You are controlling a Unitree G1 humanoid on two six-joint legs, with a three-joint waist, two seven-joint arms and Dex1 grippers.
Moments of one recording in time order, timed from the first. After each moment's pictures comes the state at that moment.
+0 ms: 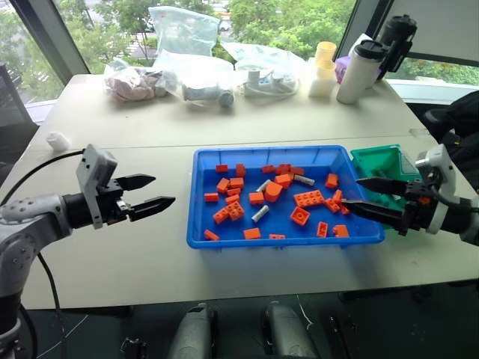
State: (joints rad) left arm -0.17 0.90 0.35 -0.37 -0.82 0.88 -0.83; right arm -0.09 -1.00 -0.45 -0.33 0.87 0.89 0.93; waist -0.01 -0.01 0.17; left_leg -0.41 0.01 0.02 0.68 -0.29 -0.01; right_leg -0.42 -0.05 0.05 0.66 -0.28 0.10
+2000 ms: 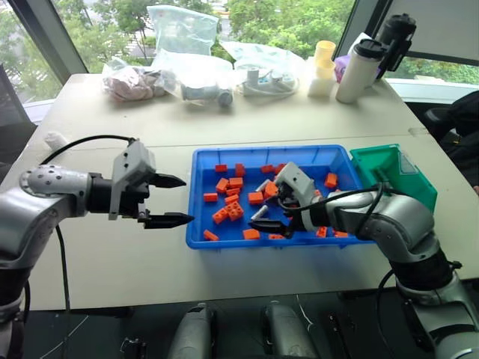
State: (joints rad) left arm -0.39 1.01 0.07 -0.38 -0.67 0.78 -1.10; right arm -0.56 -0.61 0.22 -0.38 0.67 1.25 0.53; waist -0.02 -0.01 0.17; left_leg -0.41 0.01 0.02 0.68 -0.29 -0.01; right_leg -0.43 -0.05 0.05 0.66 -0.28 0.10
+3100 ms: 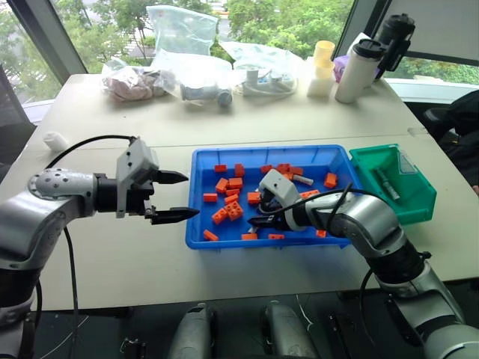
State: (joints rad) left arm -0.39 0.95 0.07 -0.36 -0.65 0.76 -1.05; right arm -0.62 -0.54 0.35 -0.29 0.47 1.22 0.55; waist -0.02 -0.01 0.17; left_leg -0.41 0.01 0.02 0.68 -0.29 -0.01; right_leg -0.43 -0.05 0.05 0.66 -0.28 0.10
